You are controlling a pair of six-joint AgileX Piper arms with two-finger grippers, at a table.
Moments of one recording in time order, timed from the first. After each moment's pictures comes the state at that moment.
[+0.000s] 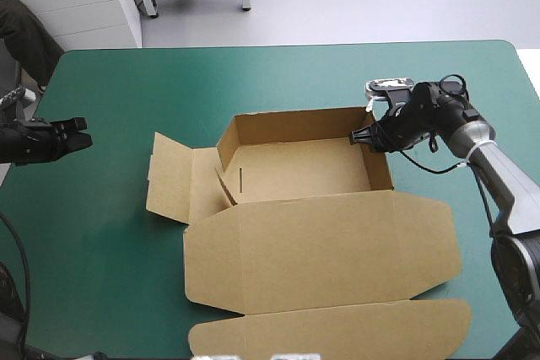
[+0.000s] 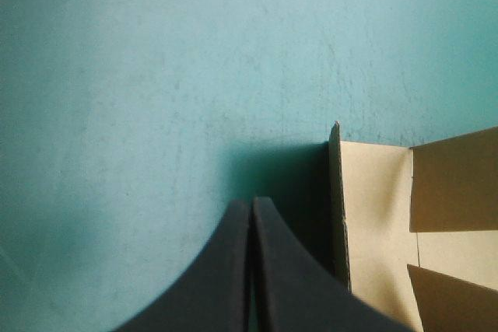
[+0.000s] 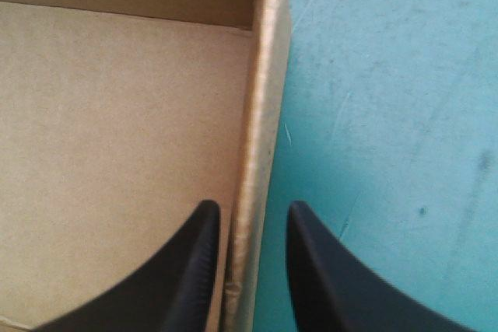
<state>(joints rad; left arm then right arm) 0.51 1.57 -1.28 -0.84 1.08 0.53 0.21 1.73 -1.44 0.17 0.92 -0.09</state>
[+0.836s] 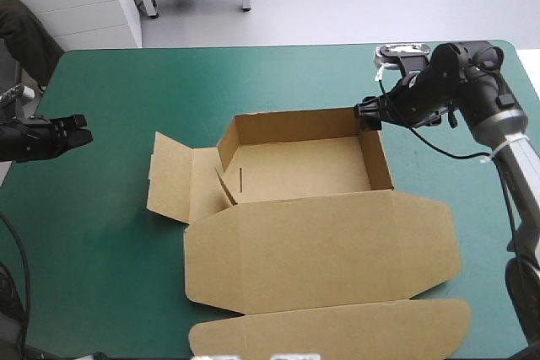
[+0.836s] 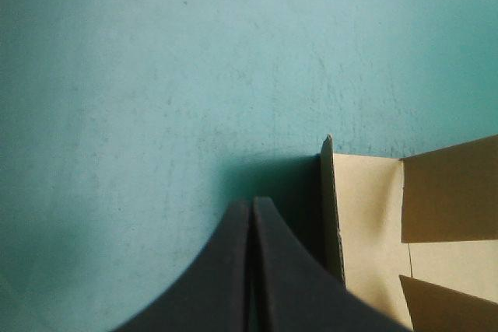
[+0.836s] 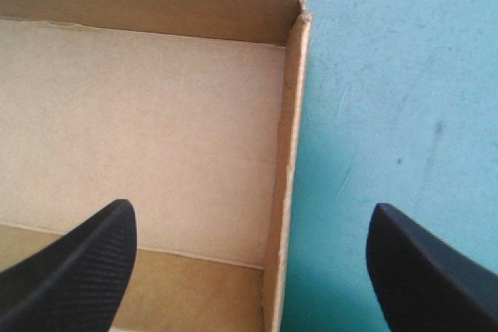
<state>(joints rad) 0.51 1.57 -1.28 -0.87 1.07 0.55 0.23 1.64 -1.71 0.15 1.24 0.01</state>
